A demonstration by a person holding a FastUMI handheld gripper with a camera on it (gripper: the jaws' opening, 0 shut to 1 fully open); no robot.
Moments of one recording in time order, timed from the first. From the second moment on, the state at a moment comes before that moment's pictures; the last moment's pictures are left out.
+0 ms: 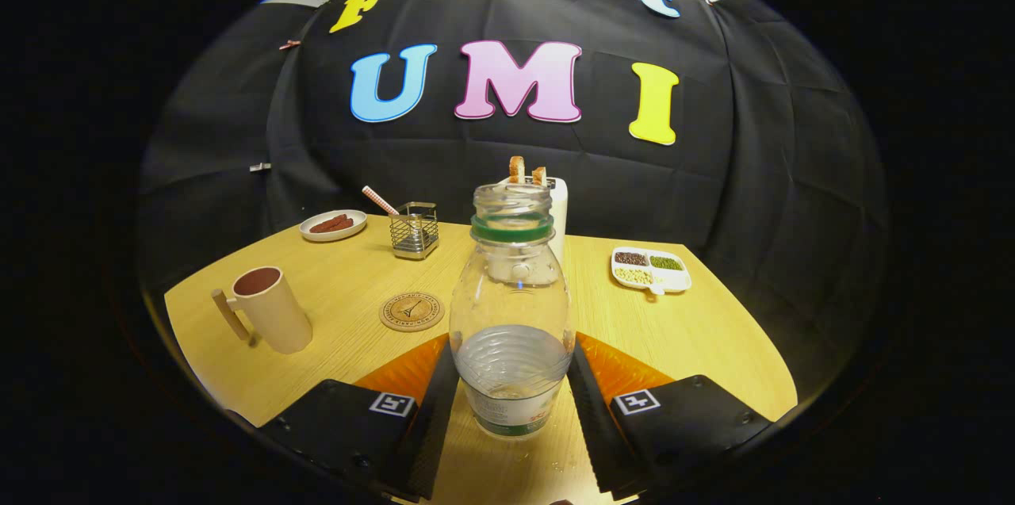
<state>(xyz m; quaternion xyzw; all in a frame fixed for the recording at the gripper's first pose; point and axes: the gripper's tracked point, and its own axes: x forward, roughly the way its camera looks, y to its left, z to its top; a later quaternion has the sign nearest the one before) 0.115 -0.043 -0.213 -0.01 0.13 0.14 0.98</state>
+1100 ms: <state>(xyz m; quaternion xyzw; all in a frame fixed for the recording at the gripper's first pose) 0.125 0.029 -0.120 -0.21 0.09 0.18 0.96</state>
